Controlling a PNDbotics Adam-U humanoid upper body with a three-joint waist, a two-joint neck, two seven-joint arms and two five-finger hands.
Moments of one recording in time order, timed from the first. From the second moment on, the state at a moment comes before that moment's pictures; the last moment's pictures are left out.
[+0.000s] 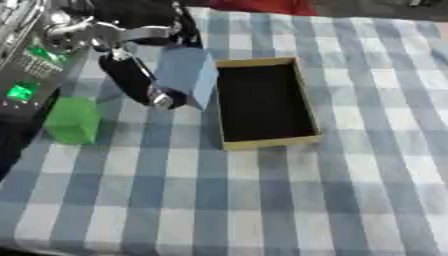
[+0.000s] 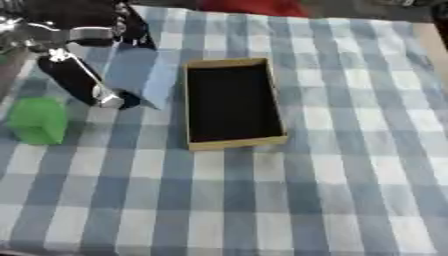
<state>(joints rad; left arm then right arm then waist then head) -0.99 0.48 -0.44 -1.70 -0.76 -0.05 -0.90 -0.41 -0.63 0.04 -1.98 0.55 0.09 -0.44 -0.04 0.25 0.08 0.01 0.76</state>
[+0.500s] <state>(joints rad) -1.11 0.33 -0.49 -1.26 -0.96 -0.21 -0.89 -0.41 -0.63 0.04 -1.98 0.55 0.10 -0.46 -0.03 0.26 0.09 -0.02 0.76</state>
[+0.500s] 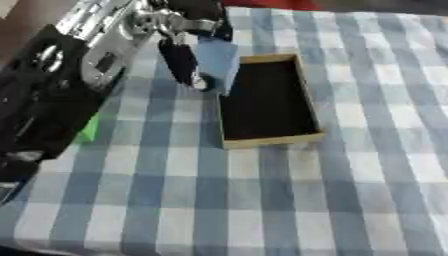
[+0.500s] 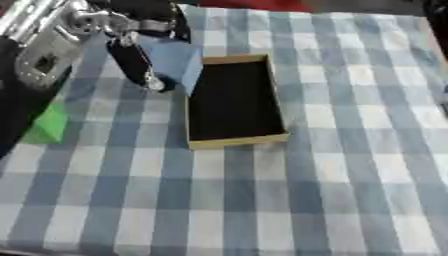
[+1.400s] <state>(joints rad) -1.18 0.35 -0.44 -1.28 -0.96 -0.31 -0.79 -0.40 -0.63 0.04 -1.98 0.55 0.10 -0.47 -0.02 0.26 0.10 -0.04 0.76</state>
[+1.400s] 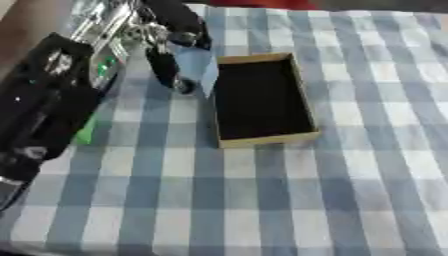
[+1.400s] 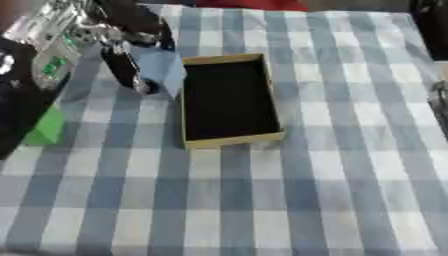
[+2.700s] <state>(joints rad) -1.14 0.19 -0.51 -1.17 -1.04 -0.29 -0.82 -0.44 -0.62 0.04 -1.98 0.55 0.09 -0.47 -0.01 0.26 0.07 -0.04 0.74</state>
